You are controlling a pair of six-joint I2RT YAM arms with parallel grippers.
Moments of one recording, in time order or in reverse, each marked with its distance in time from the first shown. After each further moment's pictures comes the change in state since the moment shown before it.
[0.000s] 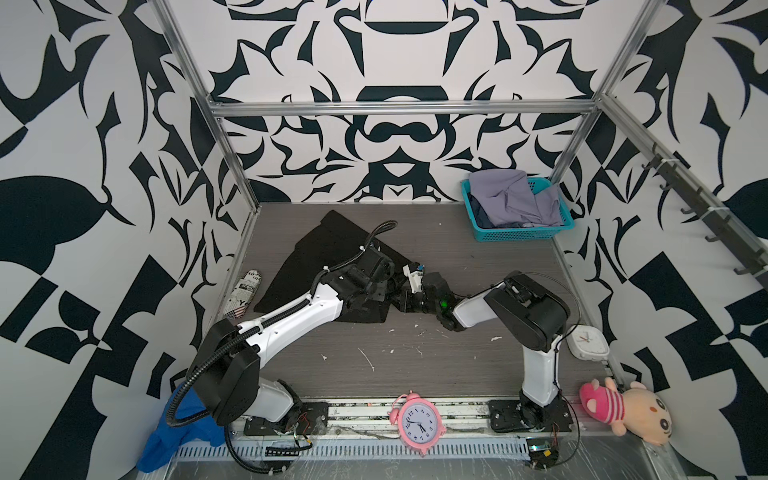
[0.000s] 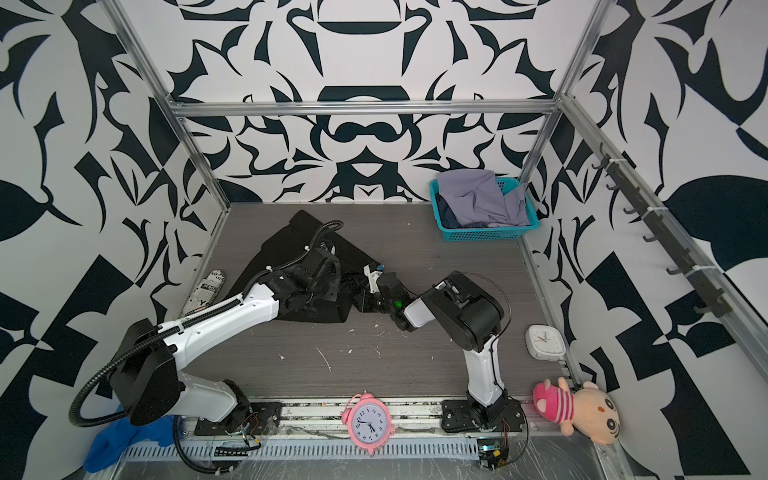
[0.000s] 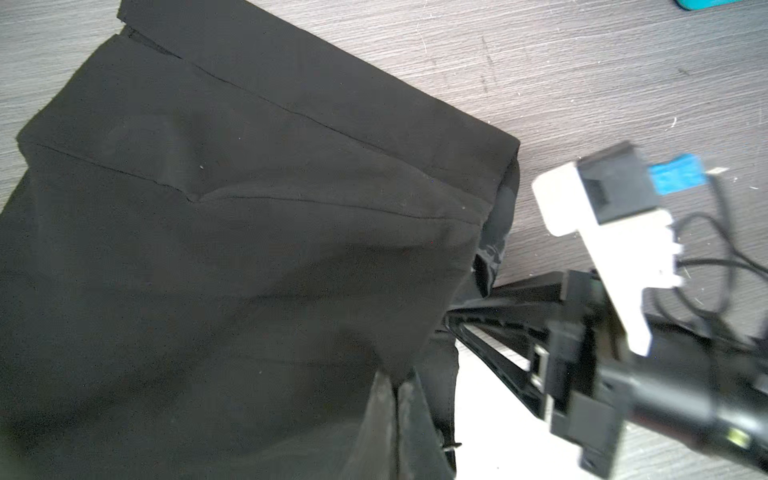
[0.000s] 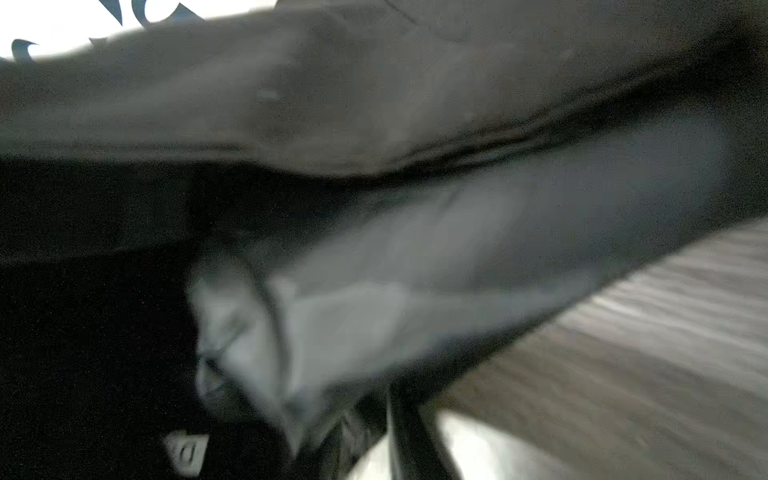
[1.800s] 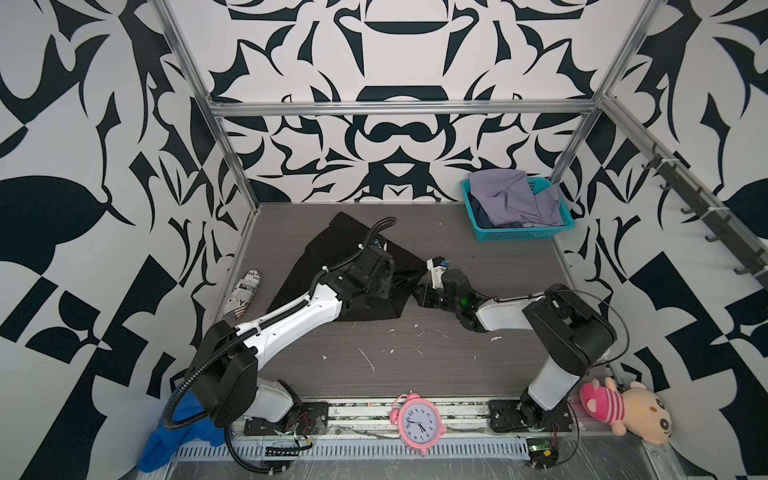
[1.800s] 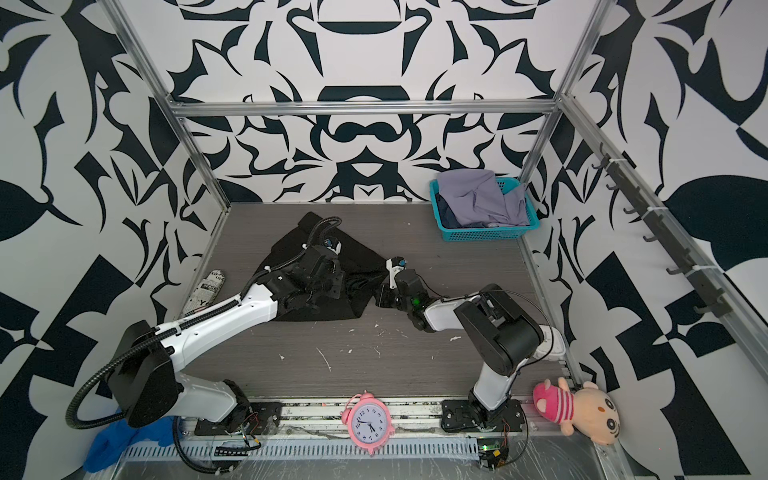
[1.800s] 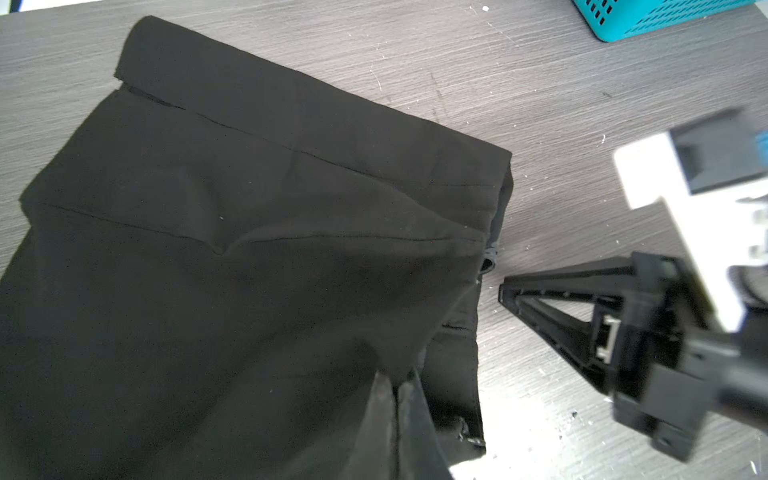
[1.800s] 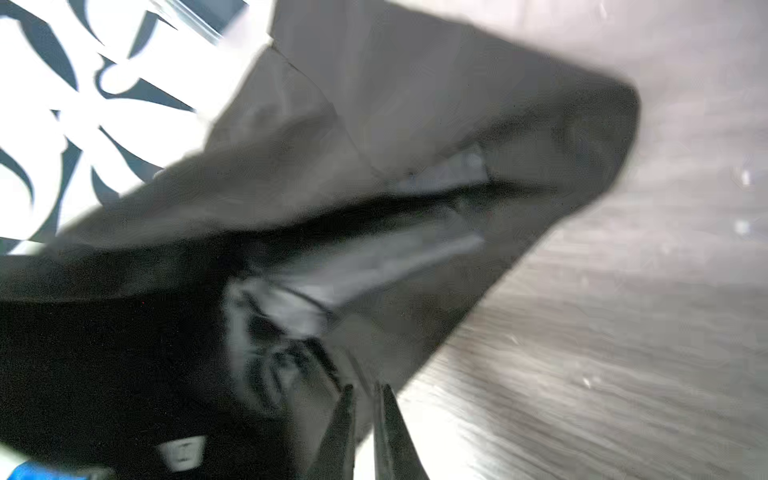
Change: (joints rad) left arm 0.000 -0.008 0.003 0.083 0.066 0.072; right arm -0.102 -0.298 -0.144 -0.185 0.116 -0.040
